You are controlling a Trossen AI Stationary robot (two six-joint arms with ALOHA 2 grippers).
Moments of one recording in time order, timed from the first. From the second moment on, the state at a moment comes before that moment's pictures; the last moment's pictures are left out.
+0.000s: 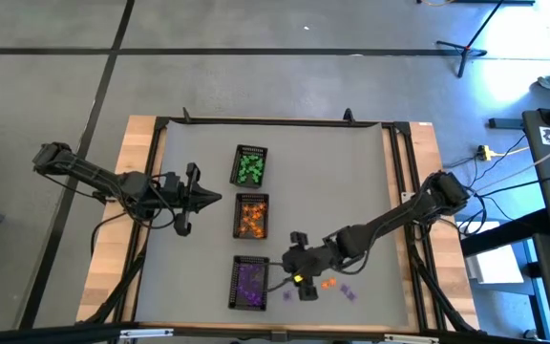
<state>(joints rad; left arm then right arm) -0.31 0.65 0.33 0.50 -0.35 -0.07 0.49 1.83 1.30 -0.29 0.08 0.33</state>
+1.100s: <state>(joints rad) -0.31 0.65 0.33 0.49 -0.35 -0.07 0.62 2.07 1.26 -0.12 0.24 0.36</state>
